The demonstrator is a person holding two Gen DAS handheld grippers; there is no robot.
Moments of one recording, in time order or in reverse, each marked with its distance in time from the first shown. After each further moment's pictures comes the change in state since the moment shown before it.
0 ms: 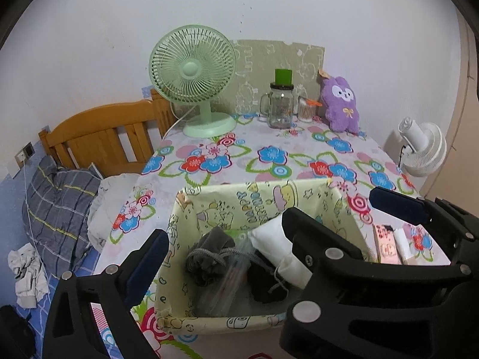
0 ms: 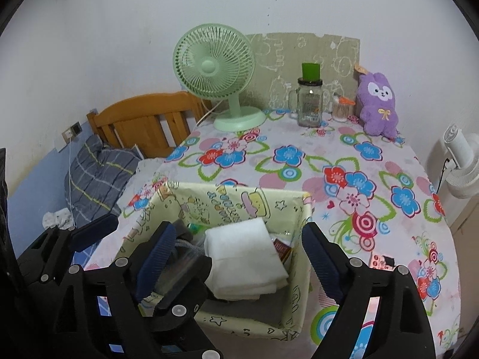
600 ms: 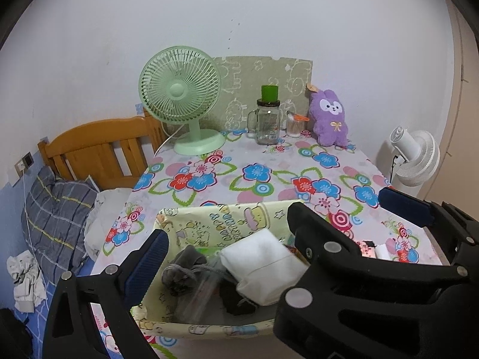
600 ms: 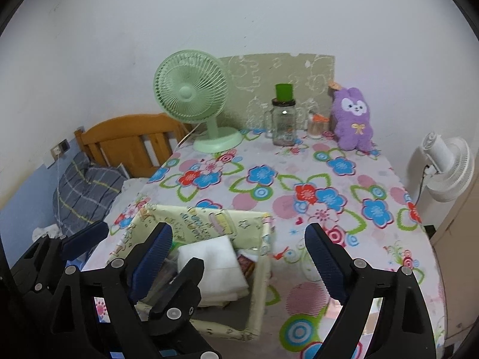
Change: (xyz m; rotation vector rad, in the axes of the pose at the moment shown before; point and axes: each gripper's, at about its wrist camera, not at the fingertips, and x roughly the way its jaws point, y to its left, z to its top) left arm -0.018 -0.035 0.012 0.017 -0.064 -0.008; right arm -0.031 -0.027 0.007 0.027 -0.085 -0.083
